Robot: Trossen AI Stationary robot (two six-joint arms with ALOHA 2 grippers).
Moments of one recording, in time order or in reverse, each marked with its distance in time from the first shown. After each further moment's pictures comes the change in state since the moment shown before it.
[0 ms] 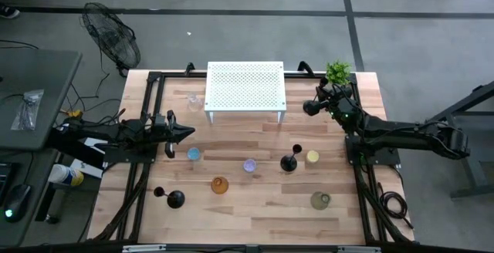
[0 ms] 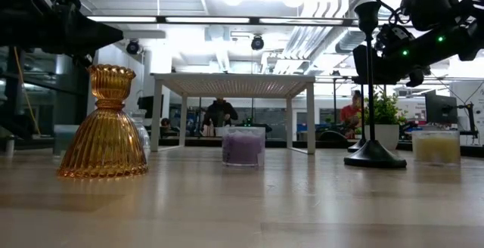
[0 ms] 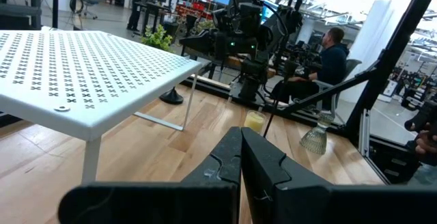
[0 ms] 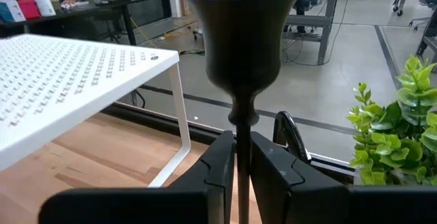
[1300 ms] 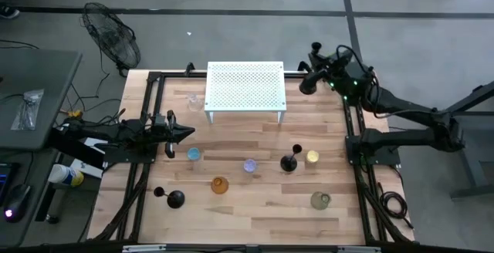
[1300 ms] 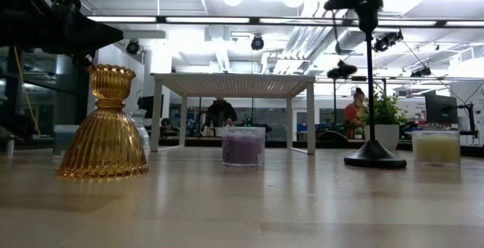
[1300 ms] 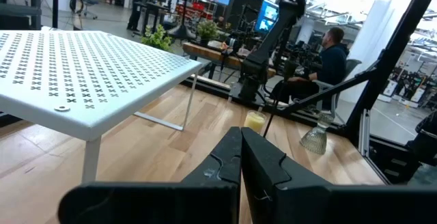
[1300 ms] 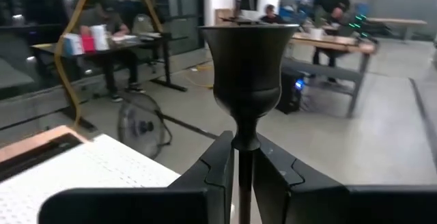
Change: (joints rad) left arm 0.000 0.000 0.000 0.000 0.000 0.000; right arm -0.008 0.176 0.719 -0.384 -0.148 -0.187
